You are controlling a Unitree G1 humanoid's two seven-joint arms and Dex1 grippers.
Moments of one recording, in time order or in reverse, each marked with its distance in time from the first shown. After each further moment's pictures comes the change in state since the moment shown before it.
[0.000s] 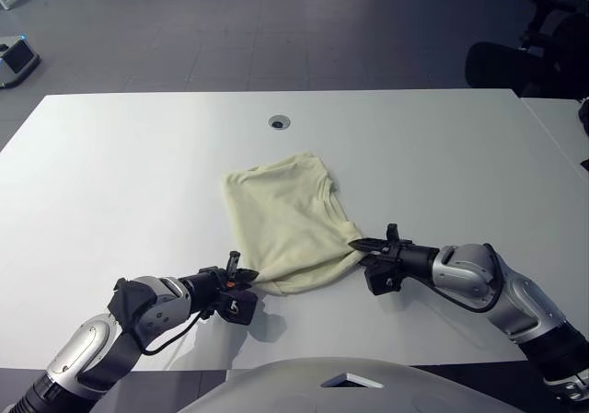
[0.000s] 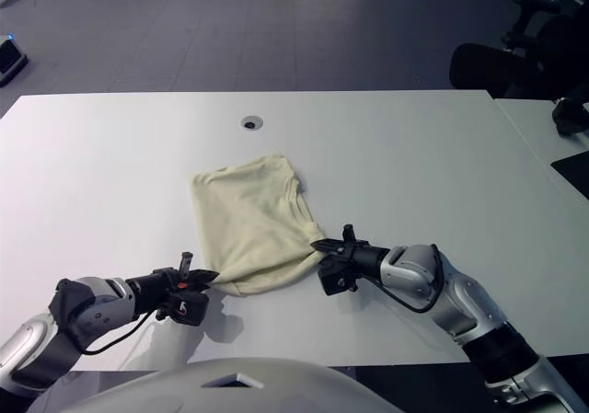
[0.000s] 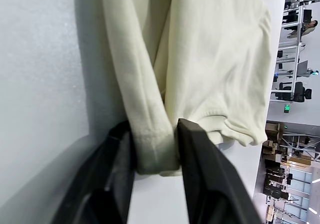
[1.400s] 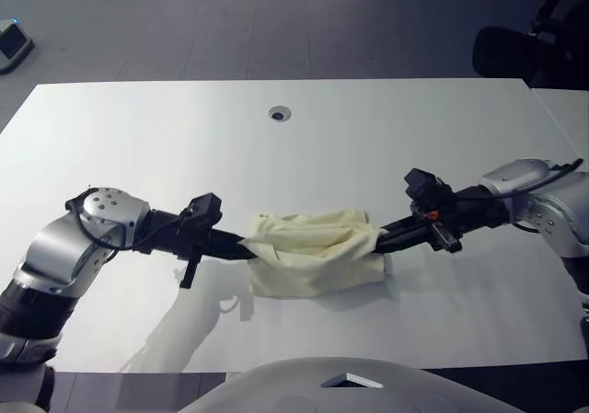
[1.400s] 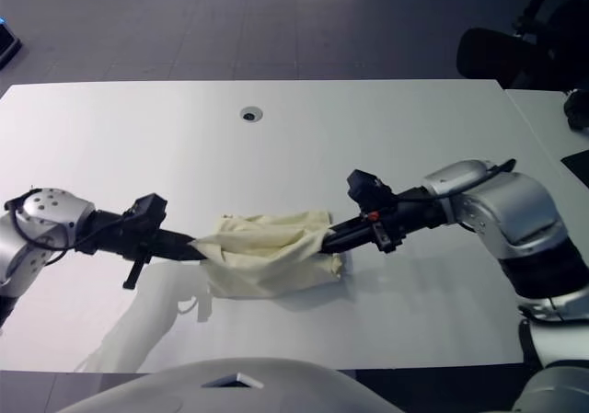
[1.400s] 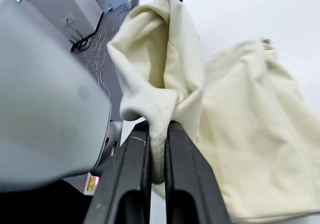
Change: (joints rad) left arm -0.535 0.044 0.119 0.296 -1.186 0.756 -0.522; right arm -0.534 -0.109 -0.084 0.057 1.276 1.295 0.706
